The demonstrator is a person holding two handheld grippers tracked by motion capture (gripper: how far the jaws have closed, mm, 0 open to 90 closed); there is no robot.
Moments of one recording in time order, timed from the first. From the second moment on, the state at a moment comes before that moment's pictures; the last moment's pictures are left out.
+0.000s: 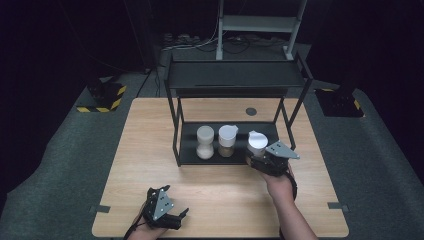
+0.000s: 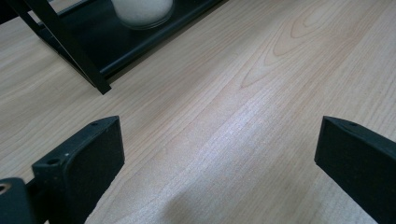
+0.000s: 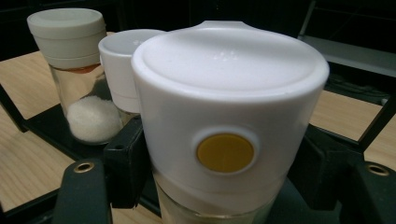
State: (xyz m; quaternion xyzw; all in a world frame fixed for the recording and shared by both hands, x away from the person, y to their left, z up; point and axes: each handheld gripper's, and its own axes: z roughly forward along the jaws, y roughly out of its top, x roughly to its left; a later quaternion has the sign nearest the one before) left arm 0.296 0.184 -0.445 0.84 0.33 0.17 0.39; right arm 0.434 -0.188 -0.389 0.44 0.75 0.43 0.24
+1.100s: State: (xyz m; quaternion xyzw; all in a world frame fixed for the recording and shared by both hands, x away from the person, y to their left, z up) left arm 0.295 0.186 -0.444 0.84 0.33 0.17 0.40; right arm 0.471 -0.179 -0.412 0.46 0.75 0.42 0.24
